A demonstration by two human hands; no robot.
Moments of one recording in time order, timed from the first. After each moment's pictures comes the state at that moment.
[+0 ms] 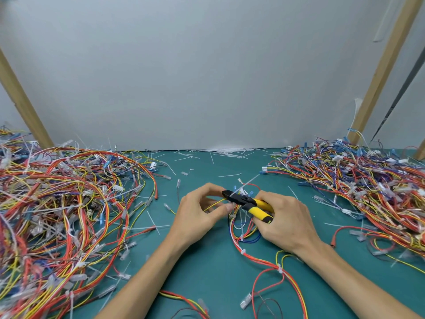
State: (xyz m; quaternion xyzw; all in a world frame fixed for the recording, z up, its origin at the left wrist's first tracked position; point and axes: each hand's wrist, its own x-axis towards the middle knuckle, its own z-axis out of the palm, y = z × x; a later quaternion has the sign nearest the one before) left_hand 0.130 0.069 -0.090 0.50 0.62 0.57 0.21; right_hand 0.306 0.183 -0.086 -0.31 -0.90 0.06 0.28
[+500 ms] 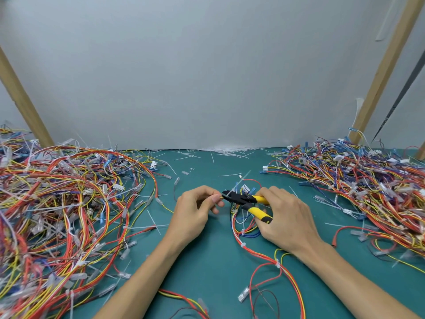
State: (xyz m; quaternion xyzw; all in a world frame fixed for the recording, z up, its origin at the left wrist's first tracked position) left_hand 0.124 0.070 -0.094 0.47 0.65 0.57 0.18; right_hand 0.305 0.181 -0.084 -0.30 -0.91 -0.02 0.28
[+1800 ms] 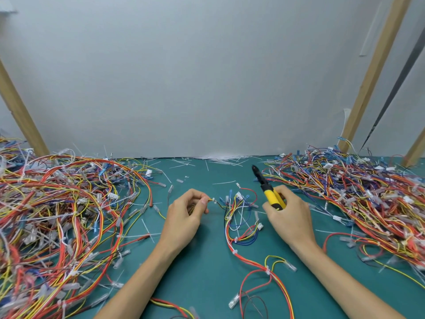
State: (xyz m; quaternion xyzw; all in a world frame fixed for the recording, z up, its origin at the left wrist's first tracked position) left_hand 0.123 0.070 -0.093 0.43 0.68 0.58 0.14; right_hand 0.308 0.206 -0.088 -0.45 -0.78 0.21 0.39
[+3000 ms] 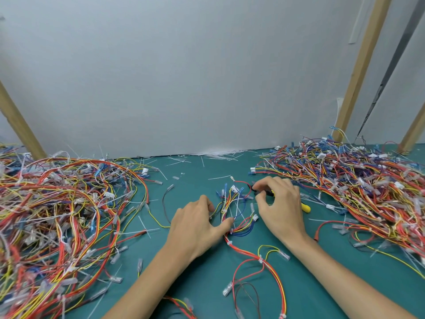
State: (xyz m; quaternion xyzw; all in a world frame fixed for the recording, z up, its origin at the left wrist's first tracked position) left_hand 0.159 0.070 -0.091 0.51 0.82 0.25 -0.02; right_hand 0.306 0.198 -0.087 -0.35 -0.81 0.12 0.45
